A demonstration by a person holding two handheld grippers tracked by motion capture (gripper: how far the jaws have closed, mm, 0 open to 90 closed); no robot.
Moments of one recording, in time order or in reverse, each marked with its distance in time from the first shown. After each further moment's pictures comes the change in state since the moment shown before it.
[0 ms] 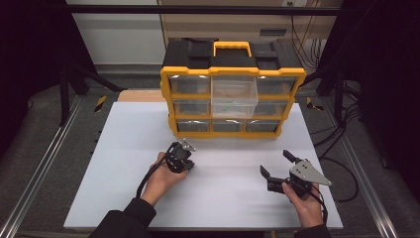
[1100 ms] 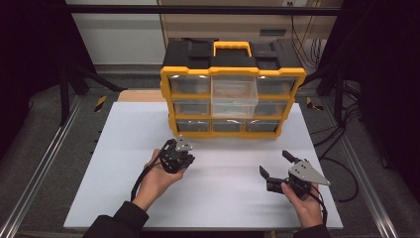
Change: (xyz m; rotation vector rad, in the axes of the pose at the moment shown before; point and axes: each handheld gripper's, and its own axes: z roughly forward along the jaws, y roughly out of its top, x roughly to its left) left arm -0.010 0.007 -0.046 -0.150 0.019 0.080; right arm 0.001 -0.001 0.001 0.010 0.003 -0.006
